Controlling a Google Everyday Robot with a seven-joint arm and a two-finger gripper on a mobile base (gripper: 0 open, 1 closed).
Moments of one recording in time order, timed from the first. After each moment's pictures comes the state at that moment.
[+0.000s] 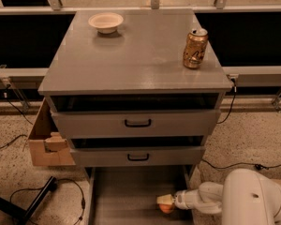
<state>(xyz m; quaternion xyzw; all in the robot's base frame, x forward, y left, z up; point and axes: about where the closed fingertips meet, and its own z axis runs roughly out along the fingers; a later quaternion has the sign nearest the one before) 0.506 -0.144 0.149 -0.04 0.92 0.37 0.13</state>
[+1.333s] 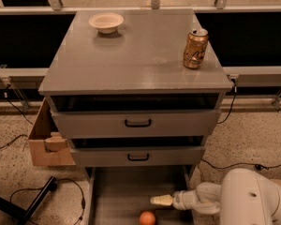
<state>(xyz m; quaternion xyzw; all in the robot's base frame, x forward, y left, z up) 0.503 -0.136 0.146 -0.04 0.92 0.37 0.13</state>
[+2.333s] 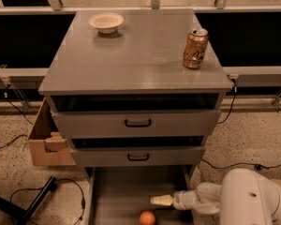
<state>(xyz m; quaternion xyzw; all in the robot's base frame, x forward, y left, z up) 0.503 -0.136 0.147 -0.04 0.92 0.37 0.13</state>
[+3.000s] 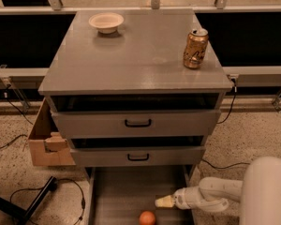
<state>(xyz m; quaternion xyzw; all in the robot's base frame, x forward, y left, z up) 0.481 -0.133 0.232 -0.14 0.92 0.33 0.15</state>
